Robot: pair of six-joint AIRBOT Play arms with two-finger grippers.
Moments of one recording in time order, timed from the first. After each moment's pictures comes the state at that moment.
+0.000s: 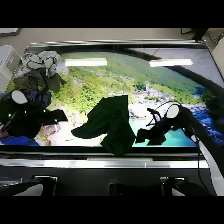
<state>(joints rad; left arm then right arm) 0.05 -1.31 1.02 1.14 -1.29 -1.48 0.18 -1.24 0.82 -1.08 1.39 1.57</state>
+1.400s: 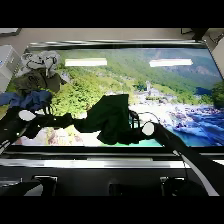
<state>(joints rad) -0.02 -1.18 0.74 0.74 -0.91 -1.37 0.54 -1.23 0.73 -0.85 0.81 1.69</state>
